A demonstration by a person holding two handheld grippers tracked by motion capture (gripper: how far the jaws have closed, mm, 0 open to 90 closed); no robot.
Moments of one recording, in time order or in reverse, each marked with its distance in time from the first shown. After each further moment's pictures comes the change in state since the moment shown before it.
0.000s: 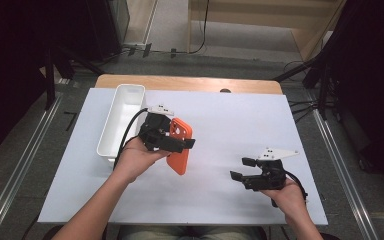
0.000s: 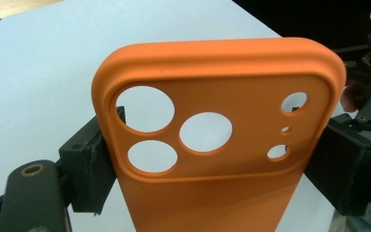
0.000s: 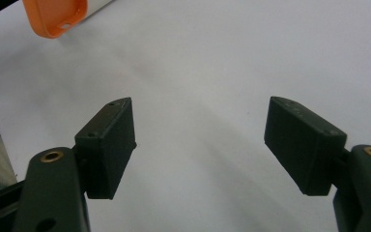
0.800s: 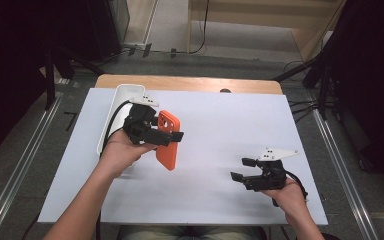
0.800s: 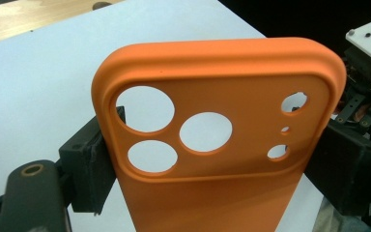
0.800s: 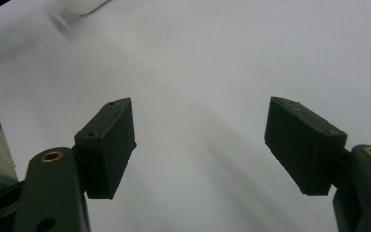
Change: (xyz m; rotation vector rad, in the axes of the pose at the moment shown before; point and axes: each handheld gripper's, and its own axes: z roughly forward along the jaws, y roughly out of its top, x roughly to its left) left arm 0.012 0.010 -0.039 -0.016 0.004 -0.011; right arm -0.004 -0.002 0.001 0.004 0.017 -0.026
